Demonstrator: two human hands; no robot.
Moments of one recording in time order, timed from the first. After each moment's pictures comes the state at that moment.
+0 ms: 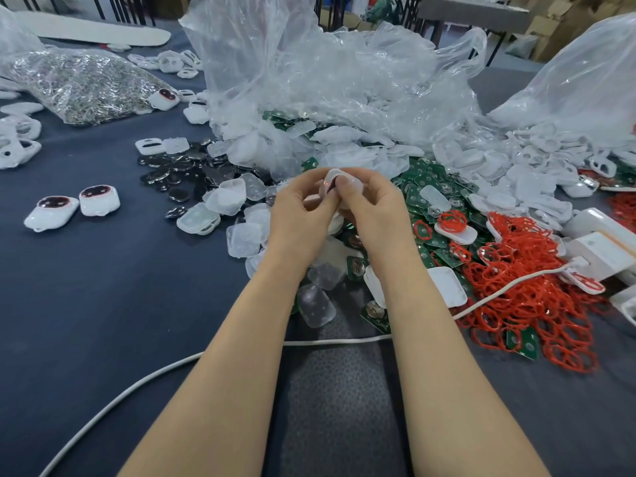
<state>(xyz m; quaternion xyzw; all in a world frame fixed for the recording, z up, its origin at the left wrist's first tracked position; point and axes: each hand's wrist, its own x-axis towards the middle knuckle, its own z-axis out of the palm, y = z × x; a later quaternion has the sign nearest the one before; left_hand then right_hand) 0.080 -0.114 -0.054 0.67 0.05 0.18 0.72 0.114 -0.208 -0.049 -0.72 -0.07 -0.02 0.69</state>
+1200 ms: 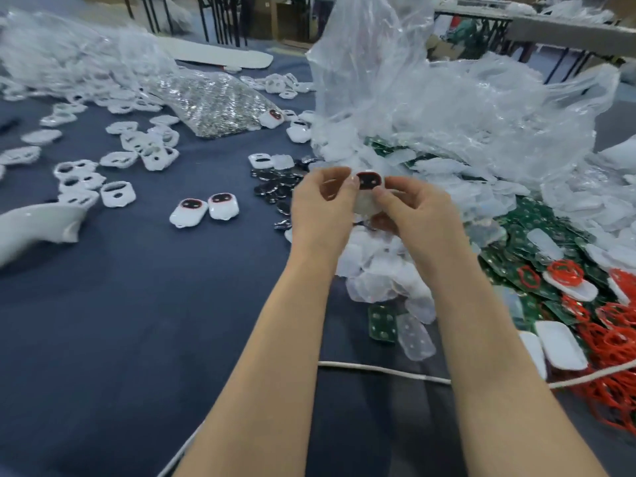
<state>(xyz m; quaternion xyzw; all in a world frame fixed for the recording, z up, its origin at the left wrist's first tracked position) 0.061 -0.042 -0.022 0.64 0.18 0.27 0.70 0.101 -0.147 -0.017 -0.74 -0.17 0.04 0.65</state>
